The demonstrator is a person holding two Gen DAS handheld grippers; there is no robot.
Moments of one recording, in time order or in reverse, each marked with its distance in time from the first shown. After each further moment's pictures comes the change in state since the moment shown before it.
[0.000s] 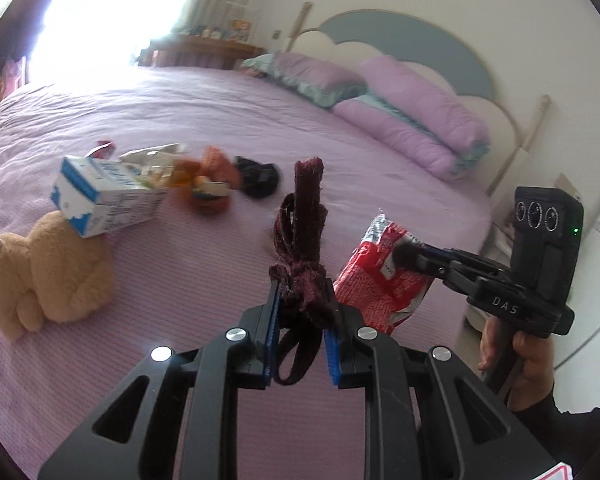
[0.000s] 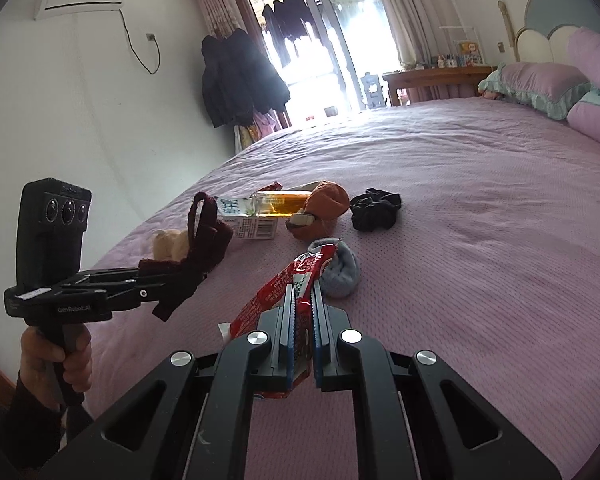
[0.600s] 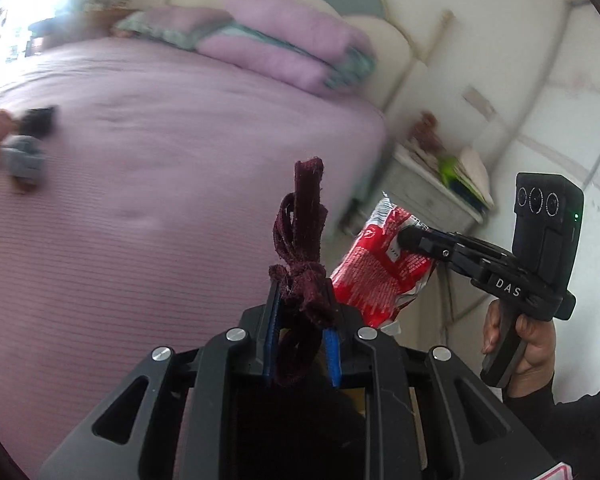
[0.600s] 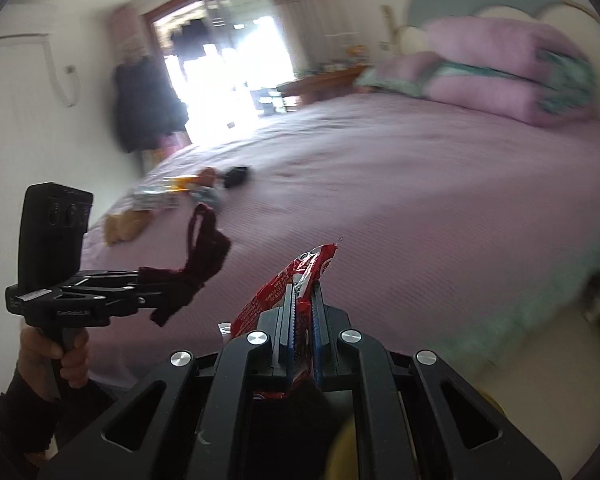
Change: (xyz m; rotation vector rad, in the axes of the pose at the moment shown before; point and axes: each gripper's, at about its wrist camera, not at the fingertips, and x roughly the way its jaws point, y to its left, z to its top) left arm 0.075 -0.175 -0.078 0.198 0.215 -0.325; right arm -0.212 -0.055 -0.133 0.229 -0.037 -0.396
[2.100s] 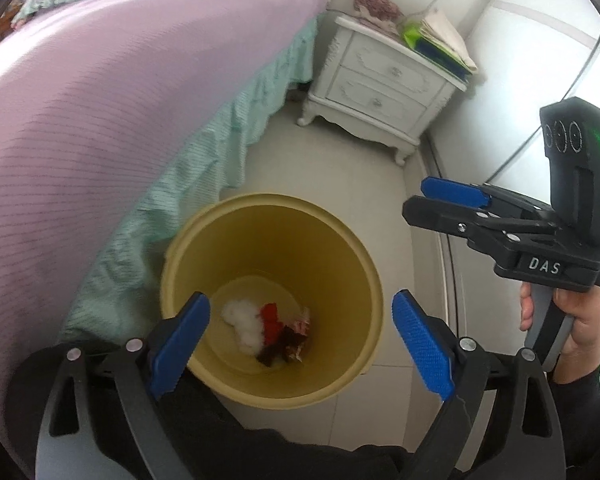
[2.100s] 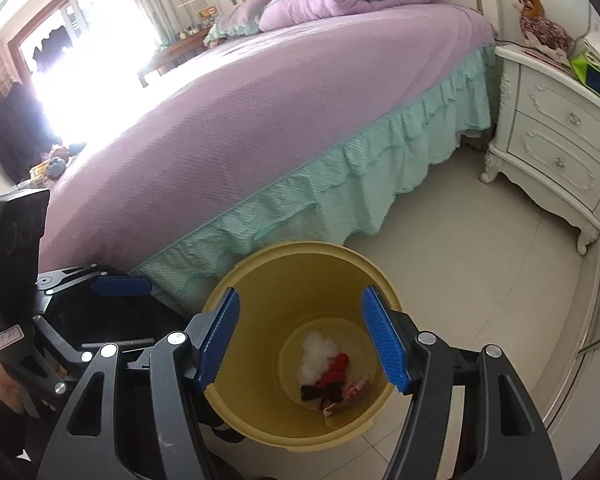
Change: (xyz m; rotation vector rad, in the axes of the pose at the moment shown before) left arm 0.177 -0.103 -0.064 0.208 0.333 -0.028; right arm -0.035 -0.108 -0.110 0.242 0.134 -0.277
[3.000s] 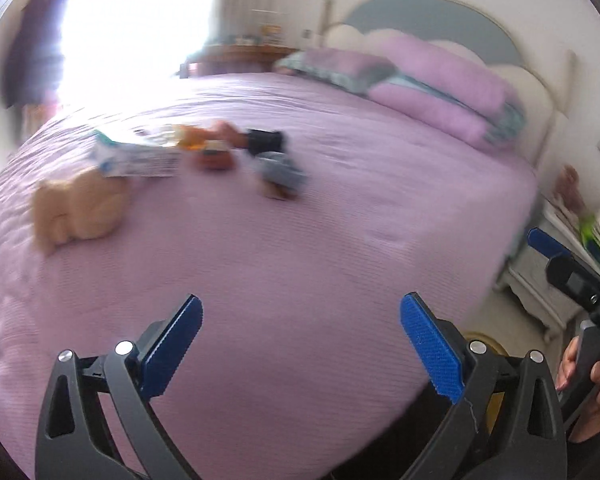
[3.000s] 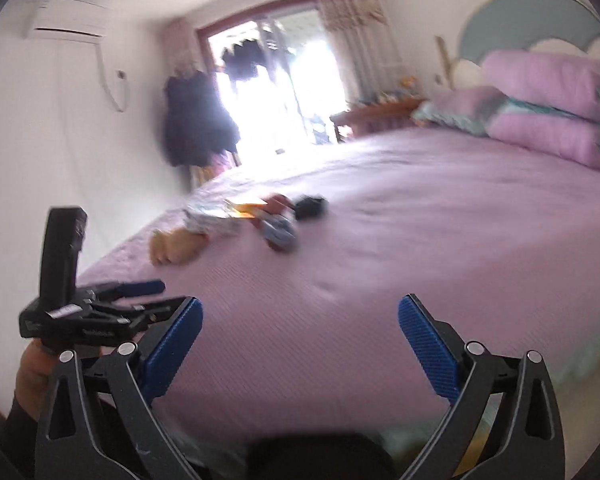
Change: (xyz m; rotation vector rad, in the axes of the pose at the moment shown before) left arm -0.289 0.167 -0.091 -0.495 -0.449 0.626; right arm 0.016 0.278 0.097 -0.400 -0.277 0.548
